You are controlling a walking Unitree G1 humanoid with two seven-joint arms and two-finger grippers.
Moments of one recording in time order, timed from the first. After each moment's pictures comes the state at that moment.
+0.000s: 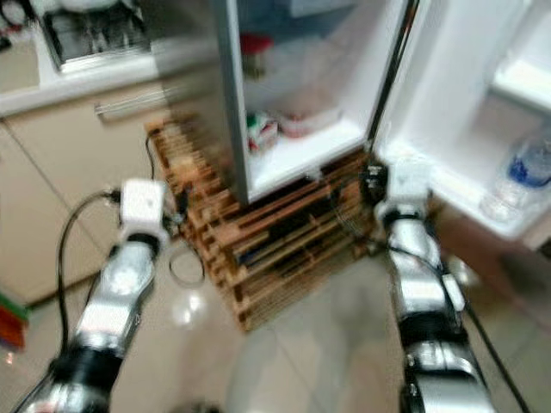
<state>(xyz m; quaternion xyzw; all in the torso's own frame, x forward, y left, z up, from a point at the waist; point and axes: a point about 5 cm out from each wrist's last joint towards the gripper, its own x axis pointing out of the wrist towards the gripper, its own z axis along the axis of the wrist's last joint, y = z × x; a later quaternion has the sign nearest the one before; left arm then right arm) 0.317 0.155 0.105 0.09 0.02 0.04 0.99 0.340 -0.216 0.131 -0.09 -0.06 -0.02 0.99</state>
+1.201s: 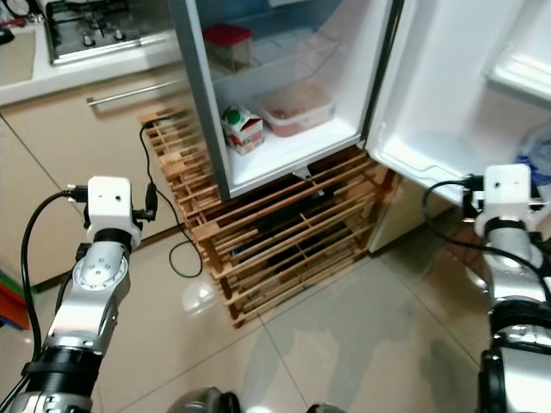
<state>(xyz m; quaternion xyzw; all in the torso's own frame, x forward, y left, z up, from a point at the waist) 0.311 0.184 0.117 0.11 0.01 0.08 0.99 0.306 -0.372 0.146 -0.25 0.04 -0.24 0.94</state>
